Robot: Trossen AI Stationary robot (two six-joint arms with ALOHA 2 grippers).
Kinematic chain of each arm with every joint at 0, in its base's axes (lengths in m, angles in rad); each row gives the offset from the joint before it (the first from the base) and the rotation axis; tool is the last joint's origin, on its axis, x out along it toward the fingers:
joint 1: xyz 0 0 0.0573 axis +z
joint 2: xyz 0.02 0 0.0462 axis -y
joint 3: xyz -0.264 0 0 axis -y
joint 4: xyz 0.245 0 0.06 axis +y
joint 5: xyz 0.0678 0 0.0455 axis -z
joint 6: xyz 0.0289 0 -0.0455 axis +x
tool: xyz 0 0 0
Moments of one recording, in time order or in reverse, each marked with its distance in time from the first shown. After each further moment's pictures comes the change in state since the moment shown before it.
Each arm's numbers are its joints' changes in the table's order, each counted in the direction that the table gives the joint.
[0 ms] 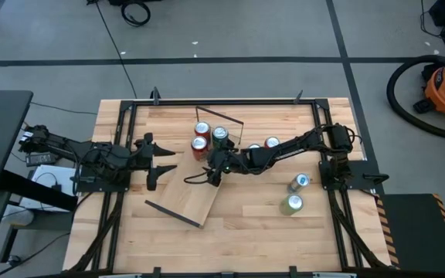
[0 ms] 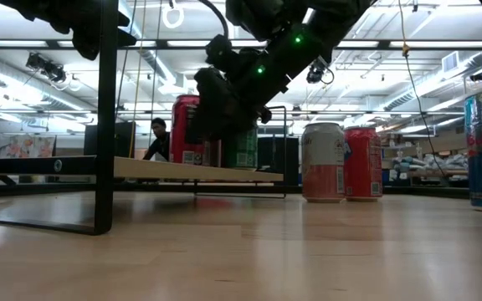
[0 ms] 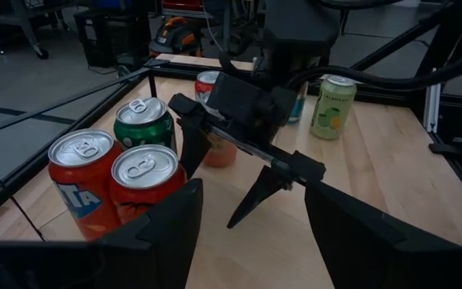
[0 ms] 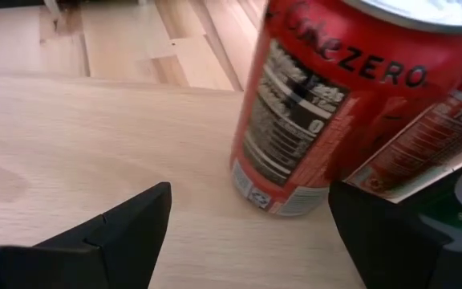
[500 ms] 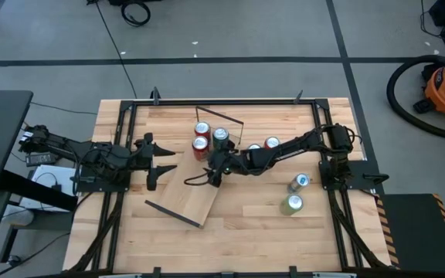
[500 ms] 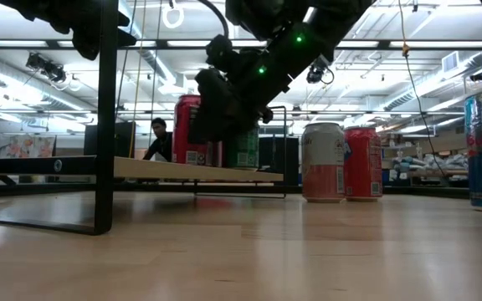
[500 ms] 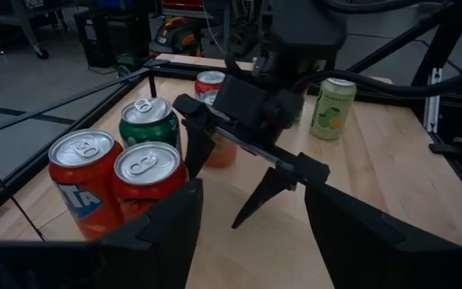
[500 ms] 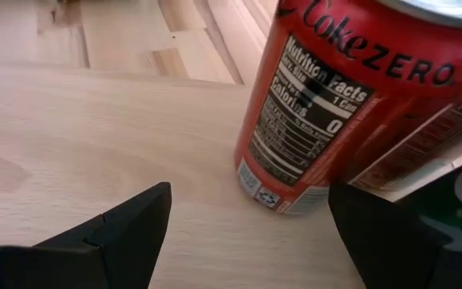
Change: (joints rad) left arm 0.000 0.000 0.000 0.000 0.000 0.001; right arm 0.001 0.000 0.000 0.017 0.013 -0.001
